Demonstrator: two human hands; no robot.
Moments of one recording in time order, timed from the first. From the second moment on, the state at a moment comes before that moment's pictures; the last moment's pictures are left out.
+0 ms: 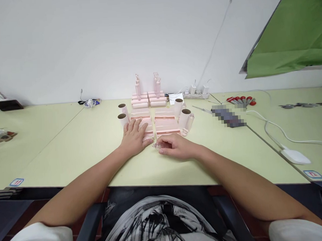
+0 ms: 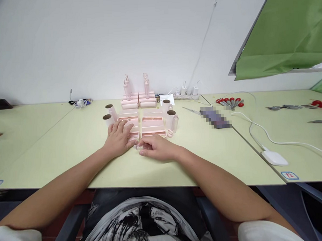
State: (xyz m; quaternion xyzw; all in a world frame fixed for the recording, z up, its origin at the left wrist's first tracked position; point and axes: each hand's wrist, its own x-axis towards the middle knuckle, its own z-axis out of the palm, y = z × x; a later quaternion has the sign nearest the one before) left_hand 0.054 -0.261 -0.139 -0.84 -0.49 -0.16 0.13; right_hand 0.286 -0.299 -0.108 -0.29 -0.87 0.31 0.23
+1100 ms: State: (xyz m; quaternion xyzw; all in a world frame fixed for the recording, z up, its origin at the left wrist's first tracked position) left_hand 0.062 -0.285 -0.123 -0.94 -0.24 -0.24 -0.01; right_hand 0.290 -0.292 -0.115 -0.33 -0.81 0.44 0.22
